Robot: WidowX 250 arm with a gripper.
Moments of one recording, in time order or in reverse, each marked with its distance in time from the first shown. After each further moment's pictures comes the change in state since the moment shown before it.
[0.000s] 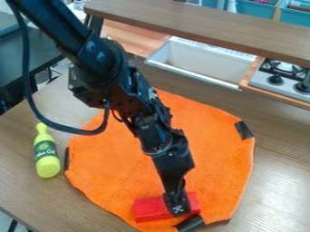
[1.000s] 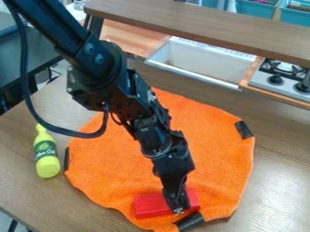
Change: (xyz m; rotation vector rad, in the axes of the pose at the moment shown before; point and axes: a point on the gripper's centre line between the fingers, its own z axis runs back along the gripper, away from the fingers) arm -0.001 -0.002 -0.001 0.003 -0.007 -0.001
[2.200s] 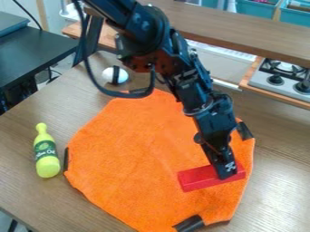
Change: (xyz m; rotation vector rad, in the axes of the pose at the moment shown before) arm 0.076 0.019 0.009 -0.170 -0.090 0.163
